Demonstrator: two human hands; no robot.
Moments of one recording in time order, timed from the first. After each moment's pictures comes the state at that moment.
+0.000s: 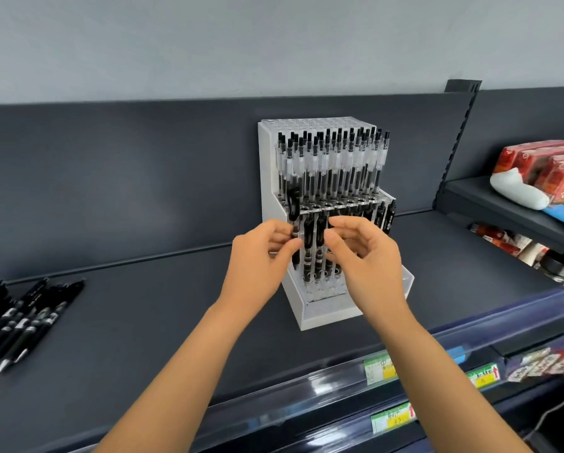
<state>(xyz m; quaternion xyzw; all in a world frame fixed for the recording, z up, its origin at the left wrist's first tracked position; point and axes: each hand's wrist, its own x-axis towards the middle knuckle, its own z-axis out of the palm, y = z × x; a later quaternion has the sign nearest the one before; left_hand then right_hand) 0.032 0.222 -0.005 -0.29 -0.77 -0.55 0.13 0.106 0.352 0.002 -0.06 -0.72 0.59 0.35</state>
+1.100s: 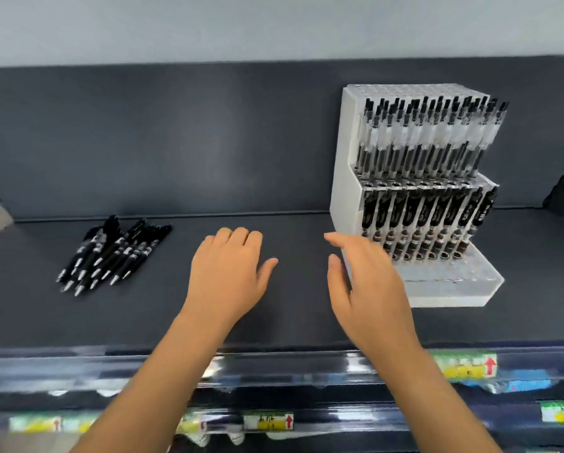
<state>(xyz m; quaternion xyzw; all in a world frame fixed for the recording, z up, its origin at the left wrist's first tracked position) 0.057 0.115 -0.033 -0.16 -0.95 -0.02 0.26 0.117 0.293 -0.034 0.09 -0.89 0.29 0.34</state>
